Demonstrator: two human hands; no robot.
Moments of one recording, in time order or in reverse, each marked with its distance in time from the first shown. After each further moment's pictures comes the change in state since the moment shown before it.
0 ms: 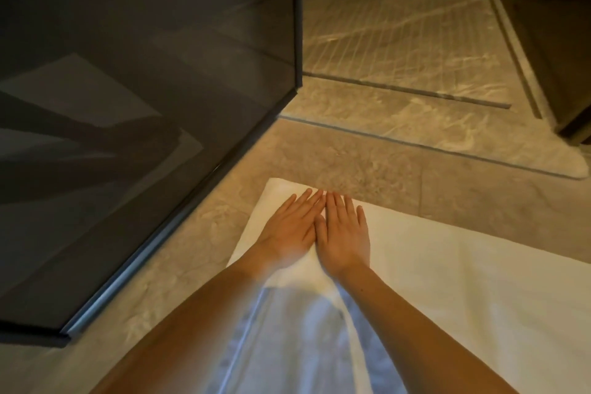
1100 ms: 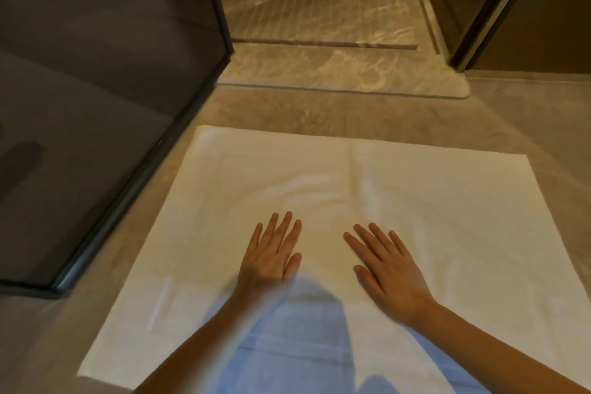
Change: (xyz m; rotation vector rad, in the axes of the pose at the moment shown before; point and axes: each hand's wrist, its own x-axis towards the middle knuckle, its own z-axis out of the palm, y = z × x) left_hand -0.151 0.127 0.018 -0.193 0.087 0.022; right_hand -0.244 0.146 -0.021 -0.001 -0.071 -0.139
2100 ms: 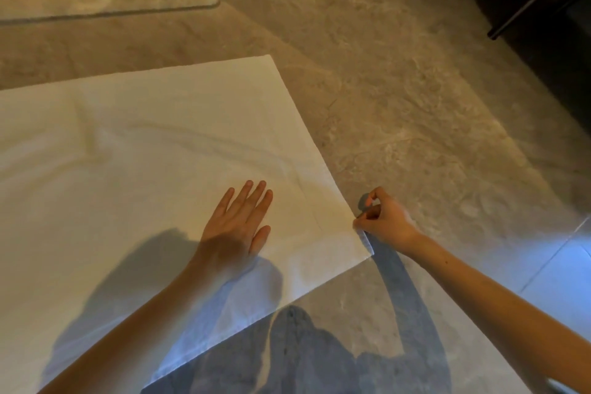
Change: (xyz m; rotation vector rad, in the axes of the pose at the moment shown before) left_hand 0.035 0.227 0.083 -0.063 -0.143 0.719; right_hand -0.265 0.143 -0.065 0.593 0.117 1.090
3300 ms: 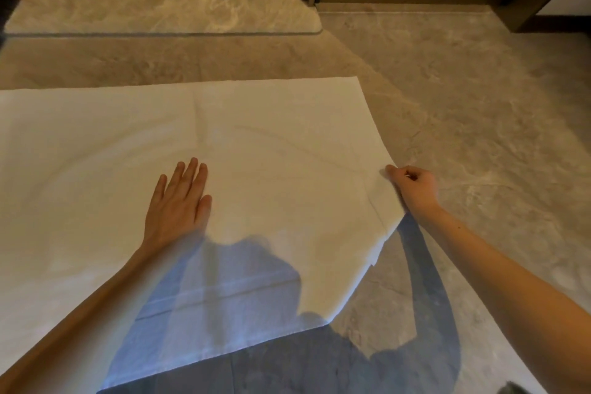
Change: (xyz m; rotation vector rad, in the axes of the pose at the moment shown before) left_hand -0.103 -0.136 -0.065 0.133 -0.034 -0.699; right_hand 0.085 -0.108 0.030 0.396 0.234 -0.048
